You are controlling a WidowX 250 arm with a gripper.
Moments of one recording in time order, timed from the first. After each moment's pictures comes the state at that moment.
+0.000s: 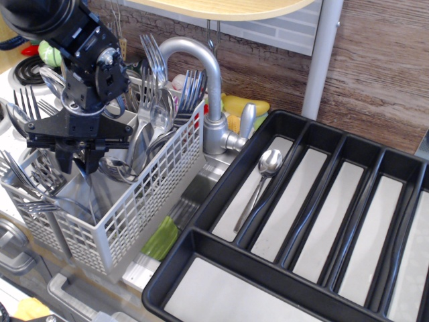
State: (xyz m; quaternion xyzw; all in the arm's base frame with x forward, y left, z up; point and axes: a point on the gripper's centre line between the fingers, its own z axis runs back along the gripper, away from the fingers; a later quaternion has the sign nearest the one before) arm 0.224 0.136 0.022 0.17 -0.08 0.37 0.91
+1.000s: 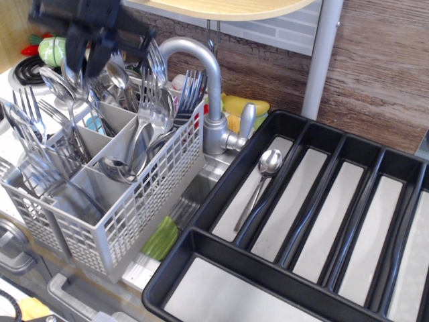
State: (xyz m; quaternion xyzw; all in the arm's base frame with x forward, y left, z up) arm 0.251 0.111 0.158 0.25 -0.06 0.28 0.93
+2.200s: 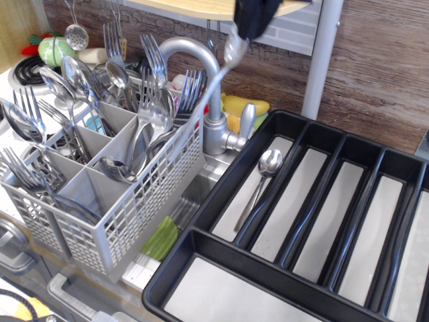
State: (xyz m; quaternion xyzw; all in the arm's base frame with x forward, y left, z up) arm 0.347 -0.009 0.151 0.11 -0.09 0.35 0.92
